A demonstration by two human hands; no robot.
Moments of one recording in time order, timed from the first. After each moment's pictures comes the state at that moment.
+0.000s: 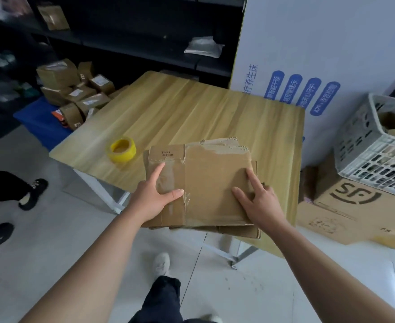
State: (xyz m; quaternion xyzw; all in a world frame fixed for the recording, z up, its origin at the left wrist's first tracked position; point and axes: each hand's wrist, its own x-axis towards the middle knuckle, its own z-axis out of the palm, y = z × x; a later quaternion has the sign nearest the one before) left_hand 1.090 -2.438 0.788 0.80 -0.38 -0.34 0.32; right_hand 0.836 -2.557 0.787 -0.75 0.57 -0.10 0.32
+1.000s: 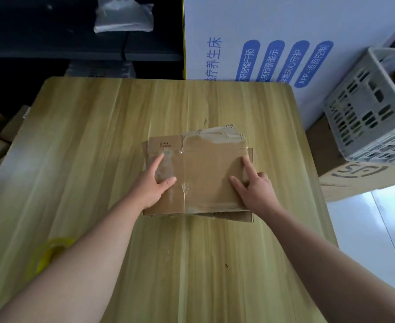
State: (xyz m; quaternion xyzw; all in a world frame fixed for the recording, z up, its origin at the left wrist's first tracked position) left_hand 1.244 -2.806 0.692 0.72 -0.52 -0.43 0.18; right_hand 0.968 -2.823 0.692 -0.61 0.71 -0.10 0.34
